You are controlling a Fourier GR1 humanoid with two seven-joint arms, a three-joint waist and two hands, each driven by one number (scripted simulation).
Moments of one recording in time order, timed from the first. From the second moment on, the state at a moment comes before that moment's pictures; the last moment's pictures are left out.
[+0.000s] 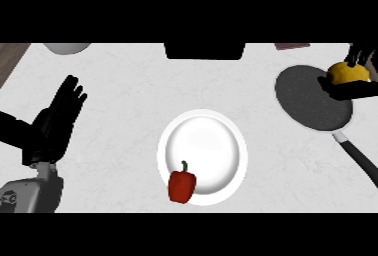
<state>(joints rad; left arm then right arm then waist) -0.18 0.20 0.09 -1.60 0.14 0.07 0.25 -0.60 -0.39 -0.36 -1.29 0.99 0.14 -0.15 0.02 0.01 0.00</state>
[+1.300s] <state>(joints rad) -0.21 0.15 0.05 -1.58 0.10 0.08 0.24 -0.85 -0.53 -0.53 -0.28 0.90 -0.10 -0.53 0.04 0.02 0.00</state>
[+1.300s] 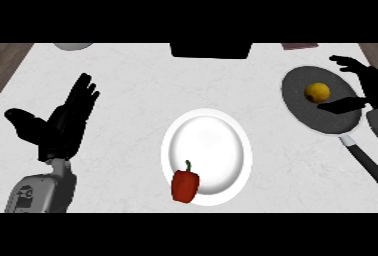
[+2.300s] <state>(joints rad) -0.18 0.17 0.08 -1.58 0.11 0.06 0.23 -0.66 -0.88 -0.82 -0.16 0.54 0.49 -0.74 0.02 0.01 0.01</state>
